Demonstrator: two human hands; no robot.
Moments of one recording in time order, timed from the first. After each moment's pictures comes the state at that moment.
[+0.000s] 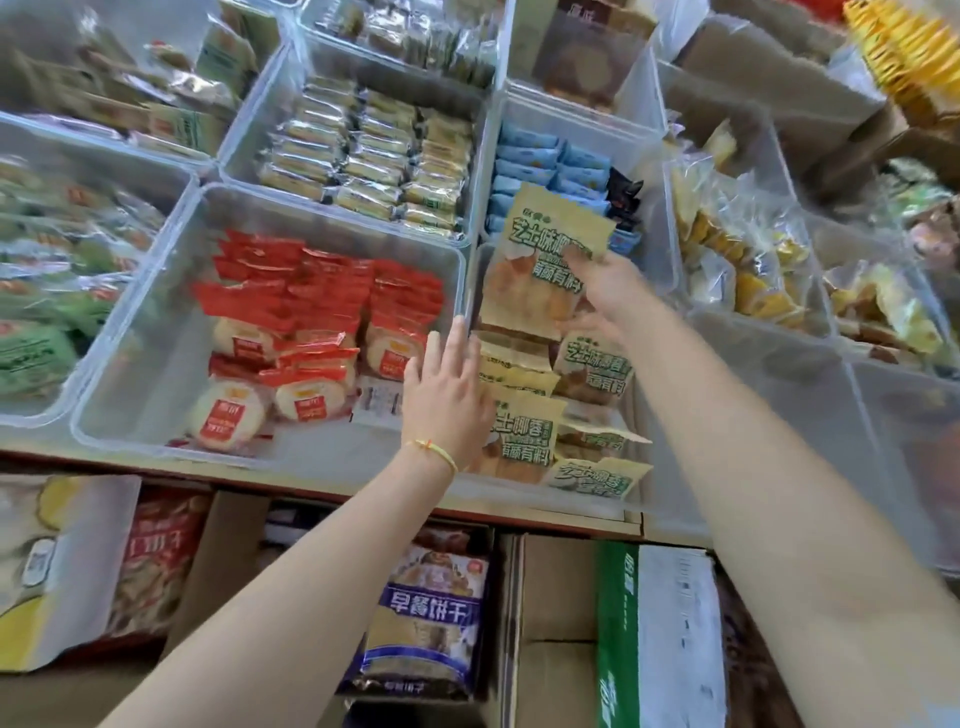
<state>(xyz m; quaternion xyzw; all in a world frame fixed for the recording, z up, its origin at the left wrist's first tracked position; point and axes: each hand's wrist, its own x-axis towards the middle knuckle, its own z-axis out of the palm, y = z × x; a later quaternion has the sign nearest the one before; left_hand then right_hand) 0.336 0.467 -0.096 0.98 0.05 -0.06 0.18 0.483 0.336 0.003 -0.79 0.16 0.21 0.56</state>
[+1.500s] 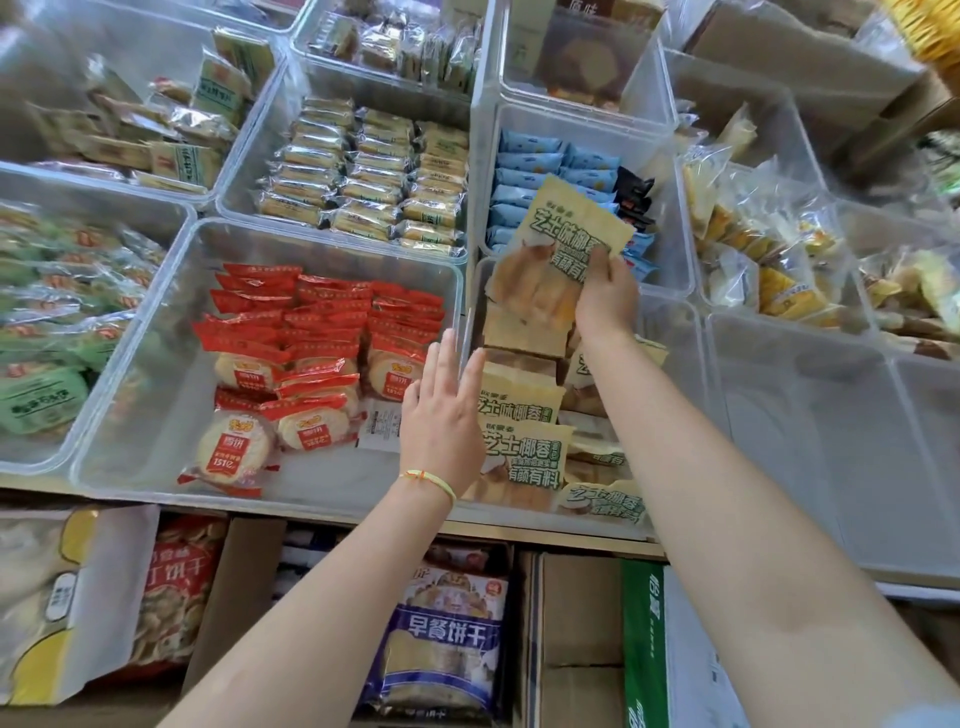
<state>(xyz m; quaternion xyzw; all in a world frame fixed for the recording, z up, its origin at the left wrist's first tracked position) 0.338 0.467 -0.097 0.98 0.06 -0.02 0.21 0.496 0.344 -0.032 -0.85 0.14 -0.02 0.50</state>
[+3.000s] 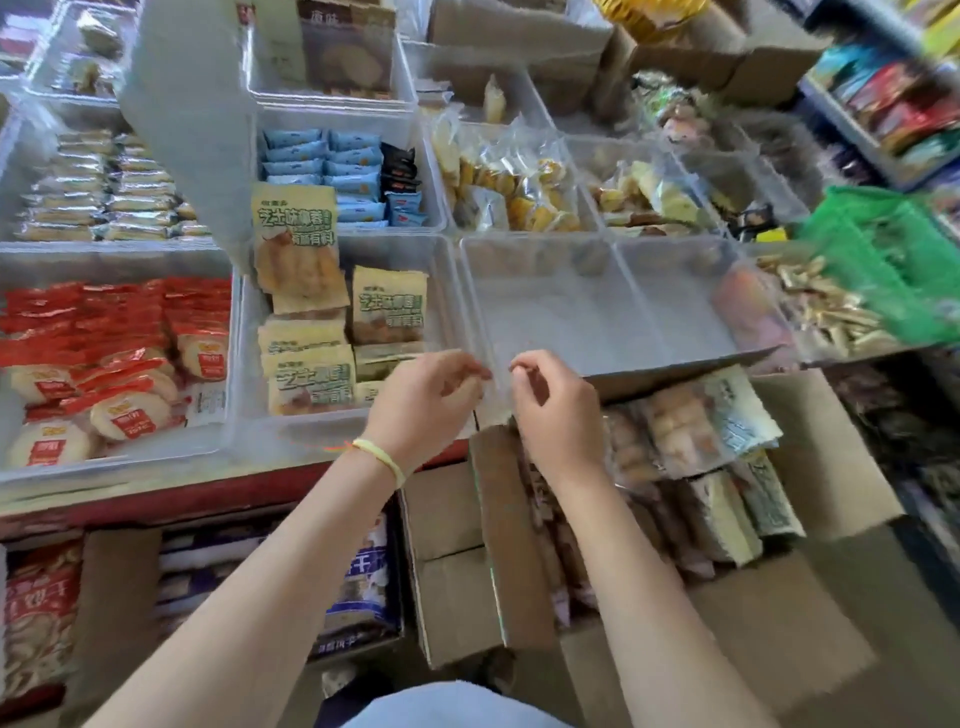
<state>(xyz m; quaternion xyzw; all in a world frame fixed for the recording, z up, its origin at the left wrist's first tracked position) 0.240 0.288 0.050 0.86 -0.09 -0.05 0.50 0.215 0.131 0.049 -0.92 0.03 -0.14 0.36</state>
